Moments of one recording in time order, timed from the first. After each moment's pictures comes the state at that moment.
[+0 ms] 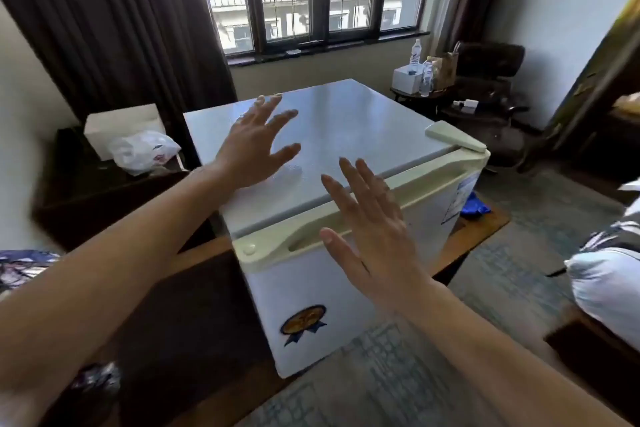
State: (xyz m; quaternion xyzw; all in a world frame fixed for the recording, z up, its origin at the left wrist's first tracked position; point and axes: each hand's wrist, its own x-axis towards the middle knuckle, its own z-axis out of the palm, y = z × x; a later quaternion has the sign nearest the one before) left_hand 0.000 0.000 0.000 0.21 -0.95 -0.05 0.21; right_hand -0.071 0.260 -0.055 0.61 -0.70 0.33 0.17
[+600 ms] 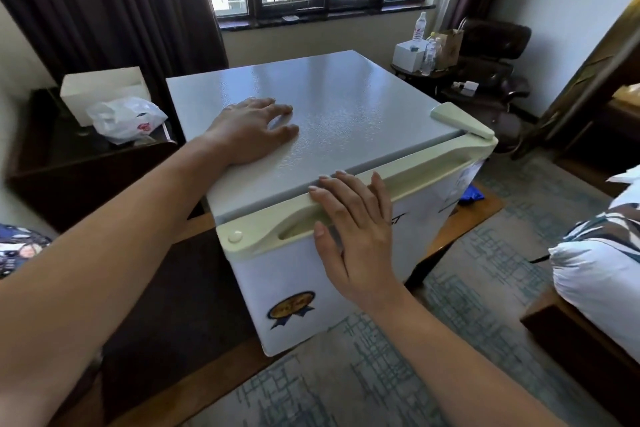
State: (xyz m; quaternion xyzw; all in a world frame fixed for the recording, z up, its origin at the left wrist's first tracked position) left_hand -0.016 -0.007 -0.001 0.29 -0.95 -0.10 0.06; right_hand -0.067 0.238 -0.097 0.57 -0.66 0.43 0.25
